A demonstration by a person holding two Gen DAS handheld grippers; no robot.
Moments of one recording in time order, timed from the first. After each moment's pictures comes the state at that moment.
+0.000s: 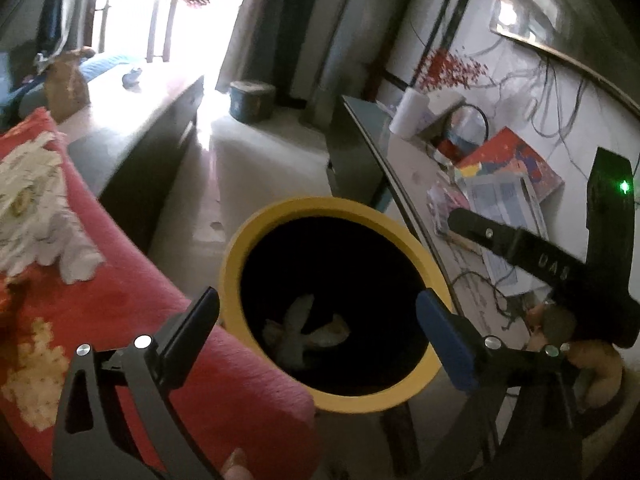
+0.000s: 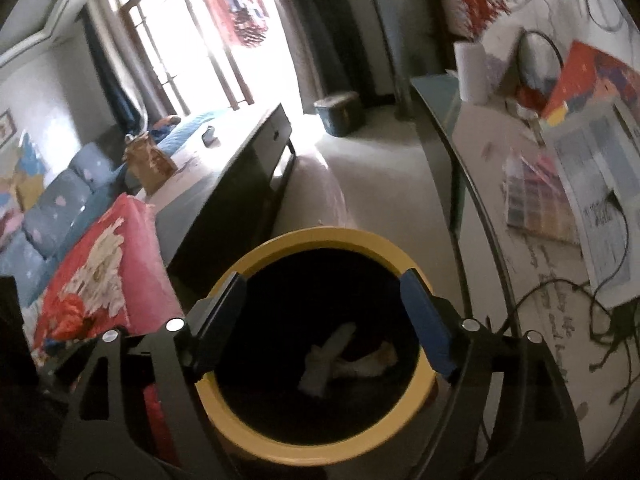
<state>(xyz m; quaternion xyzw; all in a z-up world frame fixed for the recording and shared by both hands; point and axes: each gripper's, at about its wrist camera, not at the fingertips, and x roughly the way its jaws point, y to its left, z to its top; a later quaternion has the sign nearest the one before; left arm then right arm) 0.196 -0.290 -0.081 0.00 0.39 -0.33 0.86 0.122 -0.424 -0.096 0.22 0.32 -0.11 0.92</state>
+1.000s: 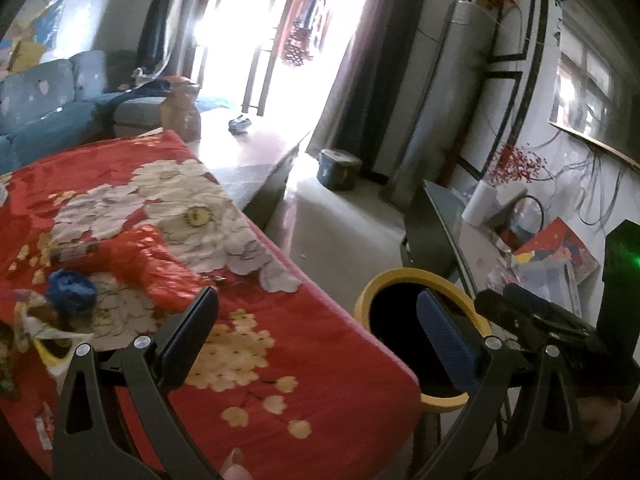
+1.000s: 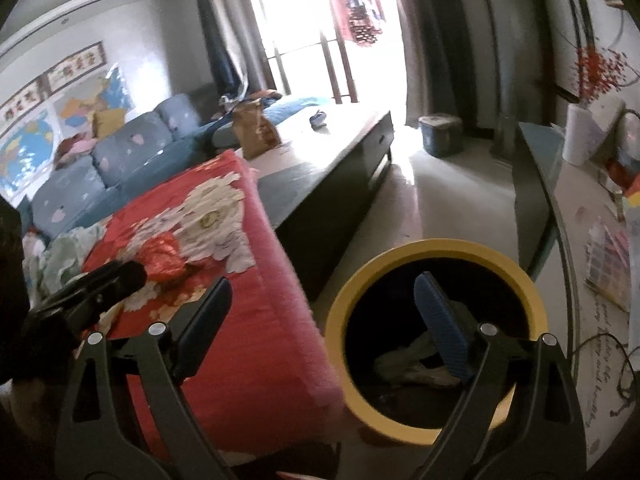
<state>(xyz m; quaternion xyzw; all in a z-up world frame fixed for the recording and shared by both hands) 0.158 -0.146 -0.021 -0.07 0.30 -0.18 0.93 0.120 -0.308 -0.048 0.12 0.30 0.05 0.94</state>
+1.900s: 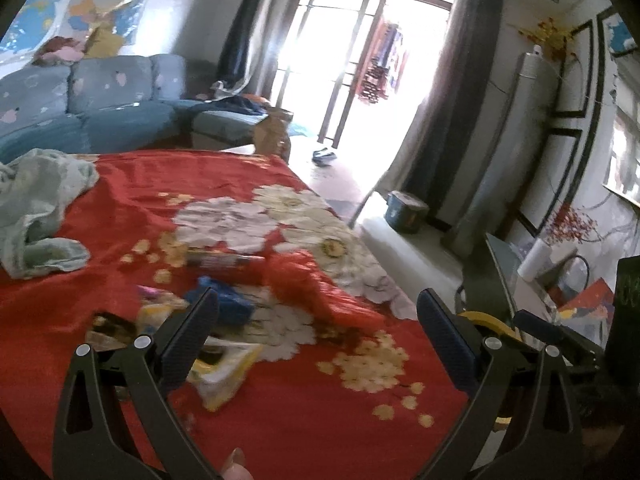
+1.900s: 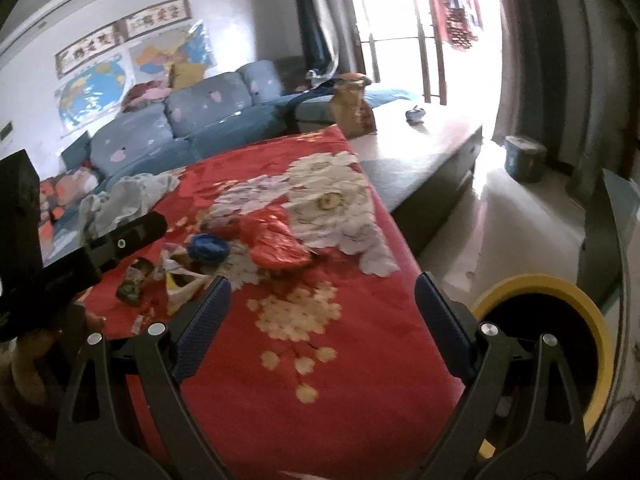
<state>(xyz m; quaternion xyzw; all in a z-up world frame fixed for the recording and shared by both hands) 0.137 -0.017 -0.006 -0.12 0.26 -0.06 0.96 0.138 -0.192 -0.027 0.05 0.31 0.19 0.93</state>
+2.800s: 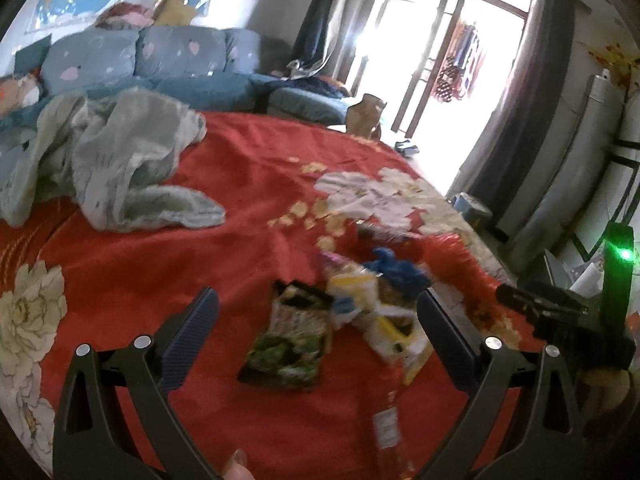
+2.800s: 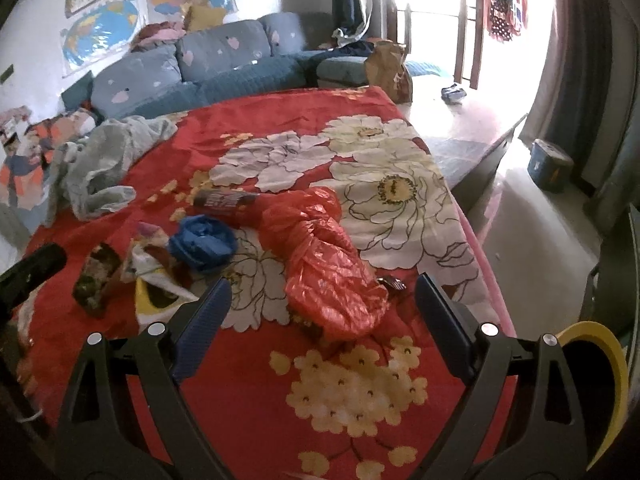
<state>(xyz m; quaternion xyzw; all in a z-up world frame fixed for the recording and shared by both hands) 0.115 0.112 -0.047 -0.16 0.31 0.05 0.94 0.222 -0.087 -0.067 -0.03 0.37 0.21 0.91</state>
